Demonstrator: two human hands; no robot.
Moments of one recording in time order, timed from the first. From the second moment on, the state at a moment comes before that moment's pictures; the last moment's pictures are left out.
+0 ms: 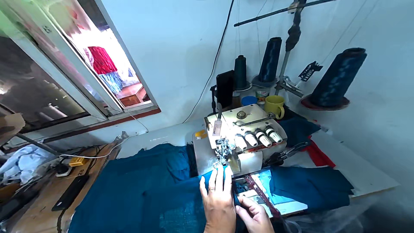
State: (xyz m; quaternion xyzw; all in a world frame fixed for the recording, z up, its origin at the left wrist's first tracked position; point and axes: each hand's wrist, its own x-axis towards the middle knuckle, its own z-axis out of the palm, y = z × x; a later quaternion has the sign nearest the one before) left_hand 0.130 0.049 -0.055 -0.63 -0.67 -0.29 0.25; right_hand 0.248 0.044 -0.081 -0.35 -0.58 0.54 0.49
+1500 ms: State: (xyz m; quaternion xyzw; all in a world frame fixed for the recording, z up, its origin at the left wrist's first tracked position) left_hand -0.031 -0.088 -0.038 -0.49 -0.75 -0.43 0.10; right_hand 0.302 0.003 -0.156 -0.42 -0.69 0.47 0.36
